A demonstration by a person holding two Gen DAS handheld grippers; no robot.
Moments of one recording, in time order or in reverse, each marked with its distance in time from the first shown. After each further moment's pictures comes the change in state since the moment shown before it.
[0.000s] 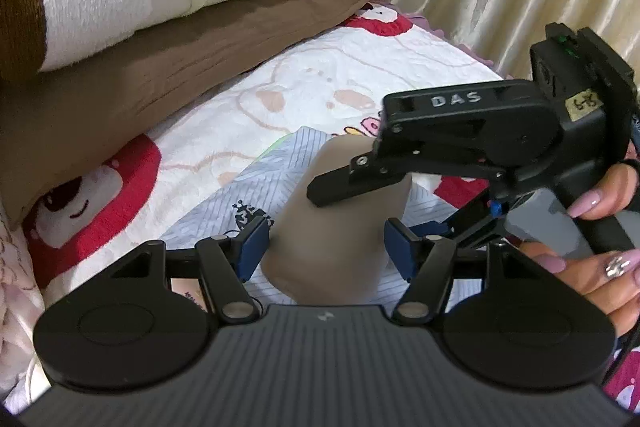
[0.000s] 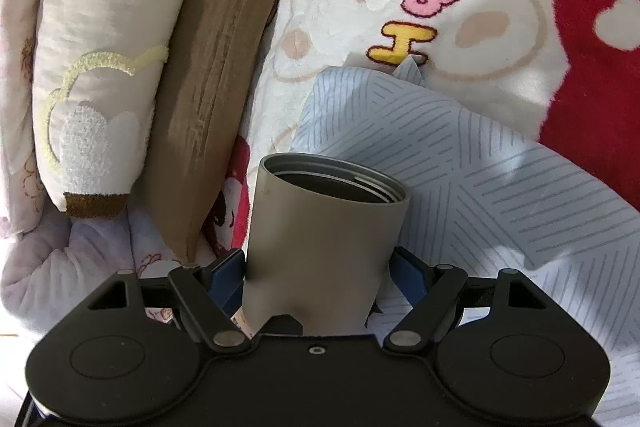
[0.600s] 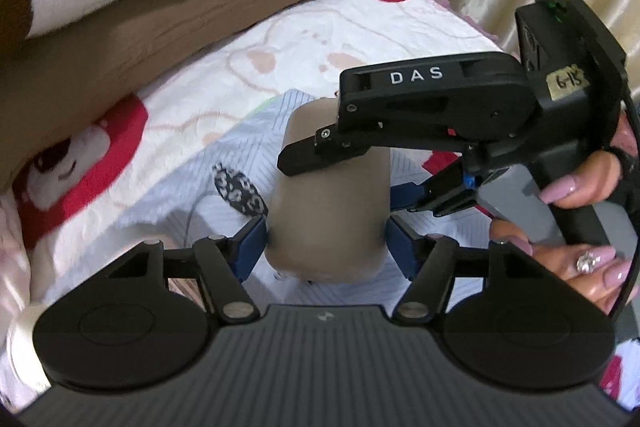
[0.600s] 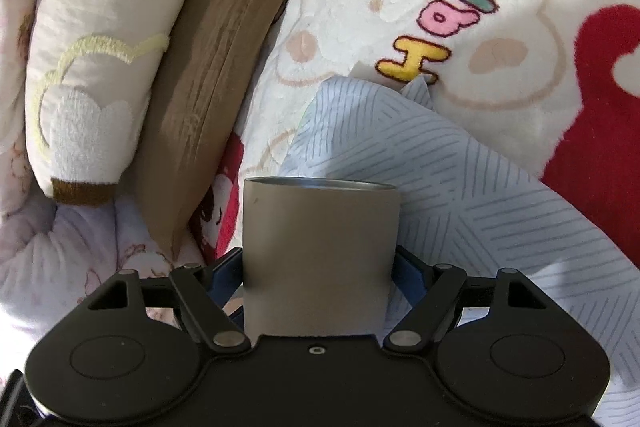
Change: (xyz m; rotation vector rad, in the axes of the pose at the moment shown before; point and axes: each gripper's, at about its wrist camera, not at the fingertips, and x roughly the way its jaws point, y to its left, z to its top) left arm 0.005 -0.017 0.004 -0.074 0.129 0.010; right arm 0.003 0.006 0.008 -0.094 0.018 -0.047
